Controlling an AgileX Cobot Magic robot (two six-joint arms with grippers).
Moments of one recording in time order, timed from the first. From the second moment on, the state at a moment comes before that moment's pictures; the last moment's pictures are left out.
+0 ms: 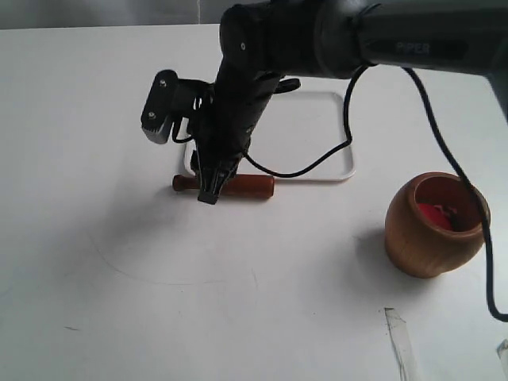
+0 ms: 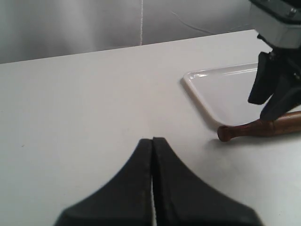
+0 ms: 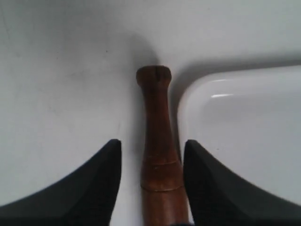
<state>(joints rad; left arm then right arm) 0.02 0.00 0.00 0.07 0.44 0.35 0.89 2.13 -1.57 0.23 0.81 -0.83</state>
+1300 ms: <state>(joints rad) 0.02 0.00 0.00 0.07 0.44 0.35 1.01 2.23 -1.58 0.02 0.85 -0.80</state>
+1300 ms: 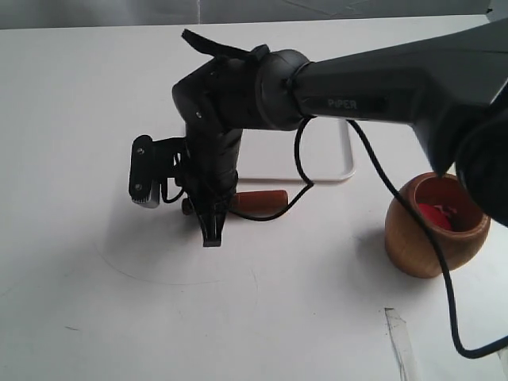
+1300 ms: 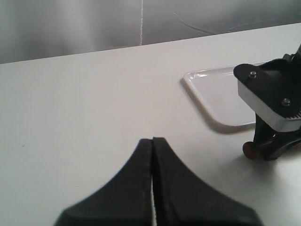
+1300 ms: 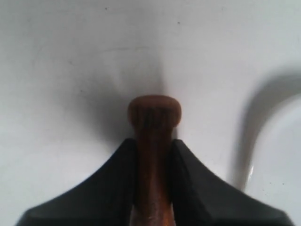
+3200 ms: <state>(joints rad) 0.02 0.00 0.00 0.07 0.44 0.35 1.05 0.36 -0.15 -1.73 0.69 1.78</state>
